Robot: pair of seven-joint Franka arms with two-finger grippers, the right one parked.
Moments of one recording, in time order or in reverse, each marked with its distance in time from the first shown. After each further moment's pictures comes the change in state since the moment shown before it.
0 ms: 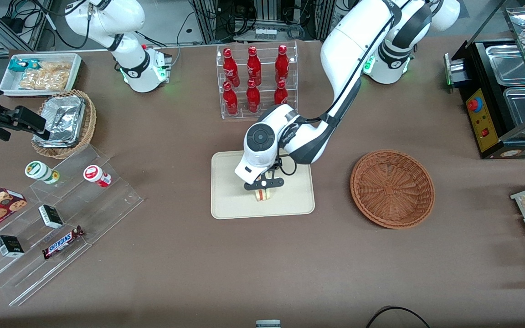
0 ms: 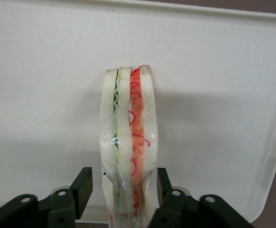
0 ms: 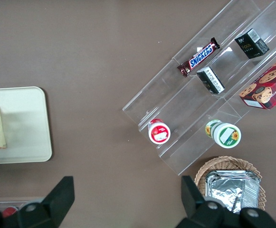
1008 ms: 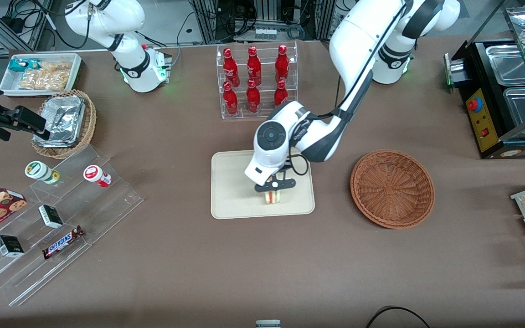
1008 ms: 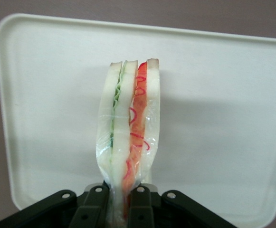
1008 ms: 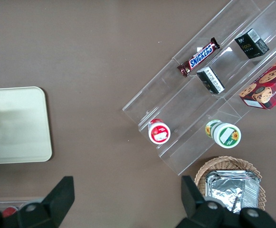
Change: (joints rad) arm 0.002 -0.062 0.033 -0.062 0.000 -0.014 0.012
